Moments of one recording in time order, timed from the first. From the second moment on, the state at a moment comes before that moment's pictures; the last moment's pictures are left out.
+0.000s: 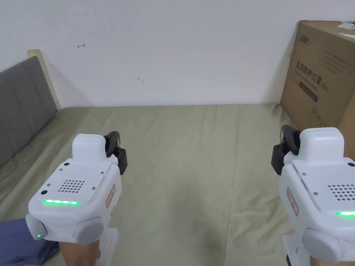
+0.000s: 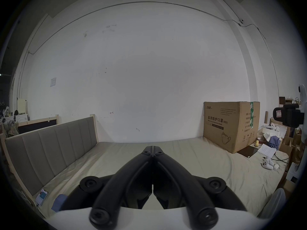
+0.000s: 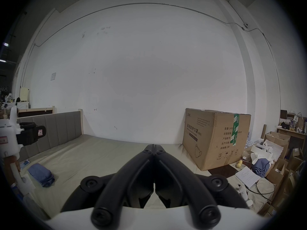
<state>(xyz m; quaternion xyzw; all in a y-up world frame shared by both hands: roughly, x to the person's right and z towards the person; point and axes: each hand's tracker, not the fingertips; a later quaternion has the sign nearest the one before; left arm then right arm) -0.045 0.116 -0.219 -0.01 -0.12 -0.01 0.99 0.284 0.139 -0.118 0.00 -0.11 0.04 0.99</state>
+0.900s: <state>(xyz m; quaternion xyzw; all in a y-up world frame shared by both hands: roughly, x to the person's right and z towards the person) -0.044 0.112 -0.215 0.00 -0.10 -0.02 0.99 0.289 0.134 -0.117 -0.02 -0.12 0.02 0.99</state>
